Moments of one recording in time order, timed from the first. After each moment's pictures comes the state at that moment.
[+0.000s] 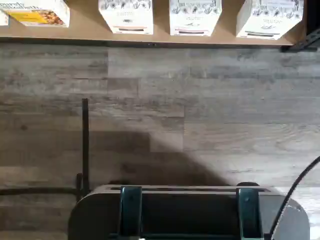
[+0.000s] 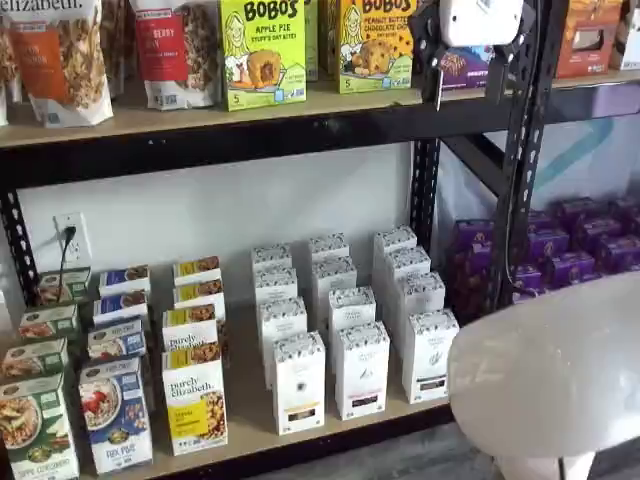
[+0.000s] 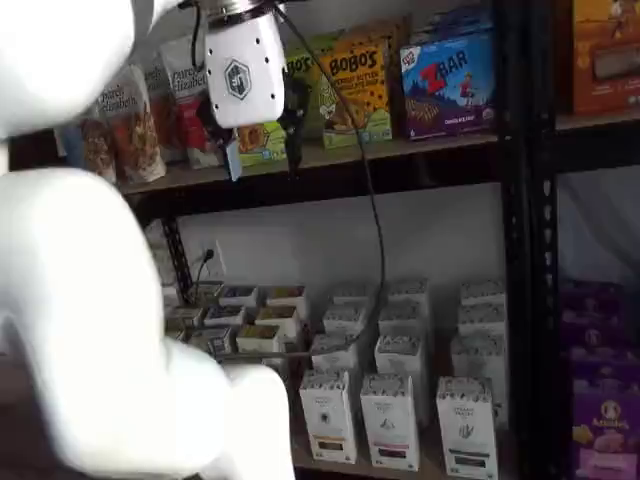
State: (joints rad) arm 0.02 -0.77 -1.08 0.04 1.85 0.04
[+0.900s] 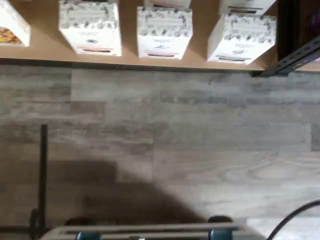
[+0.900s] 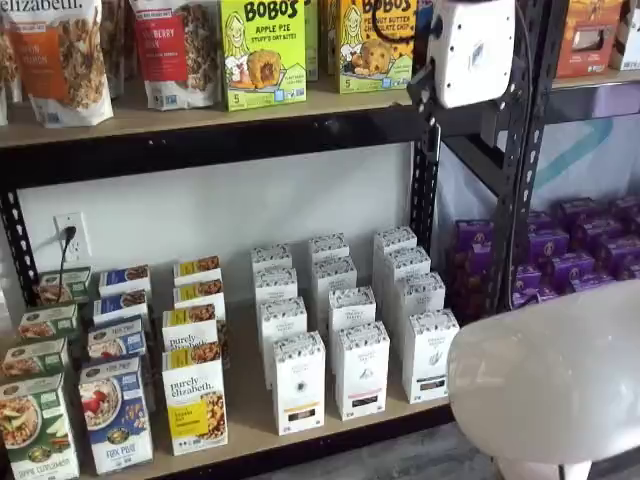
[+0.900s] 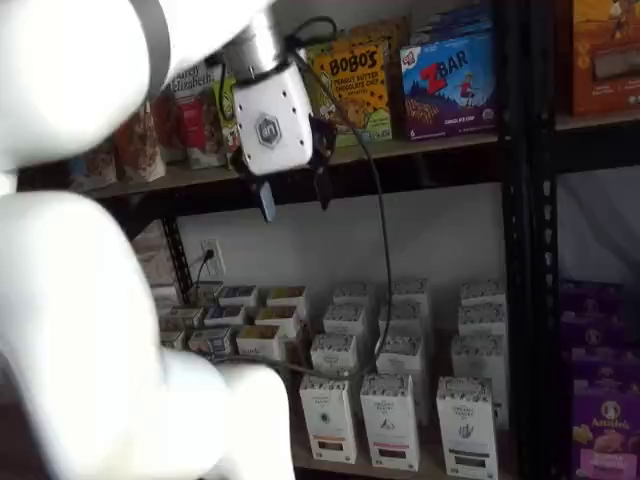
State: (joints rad) arm 0.02 -0.82 -0.84 -0.07 1.59 0.03
